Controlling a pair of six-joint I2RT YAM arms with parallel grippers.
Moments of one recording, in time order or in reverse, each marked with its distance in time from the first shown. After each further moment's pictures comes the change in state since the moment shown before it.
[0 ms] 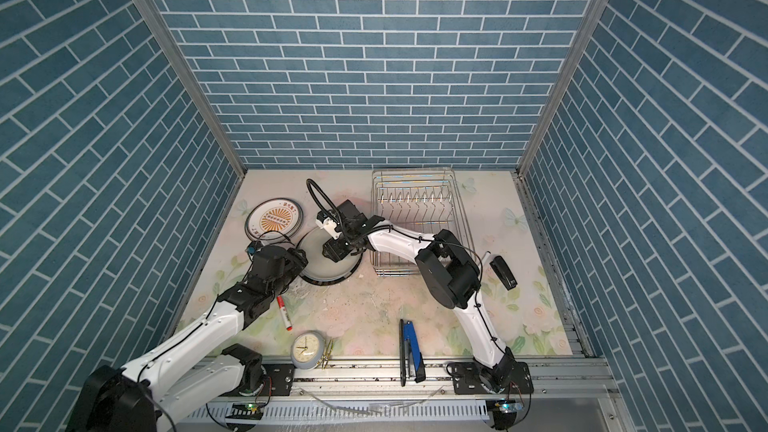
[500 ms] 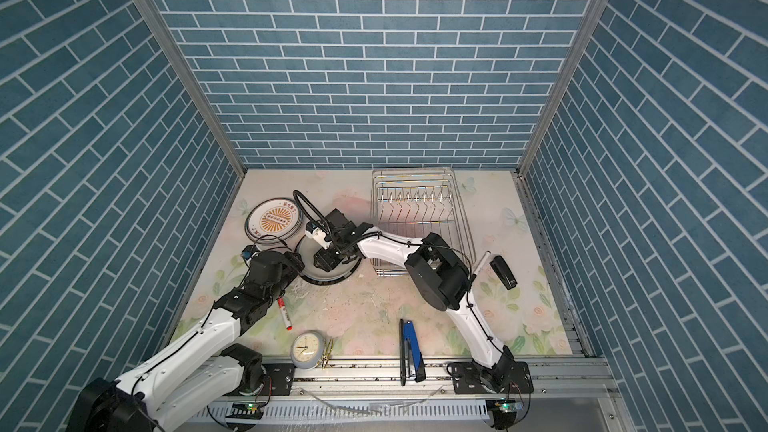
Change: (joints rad) left arm 0.001 0.024 -0.032 -0.011 -0.011 0.033; right arm 0.060 0.047 0.028 -0.005 -0.015 0.001
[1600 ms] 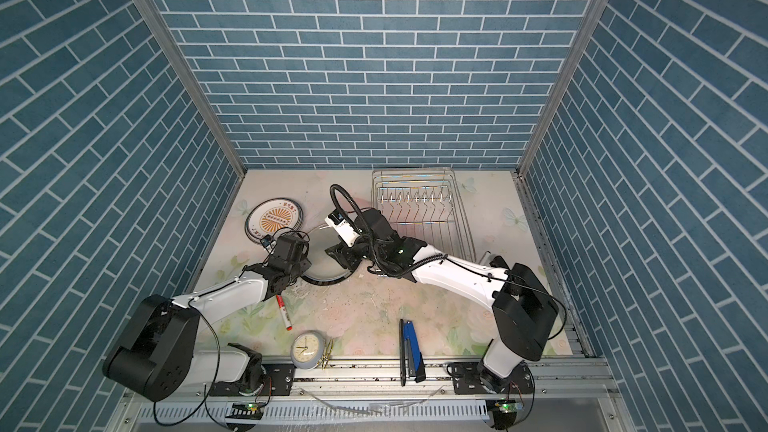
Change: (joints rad) left arm 0.017 0.412 0.167 0.017 -0.067 0.062; right arm 0.014 -0.683 -0.572 0.334 0.127 0.037
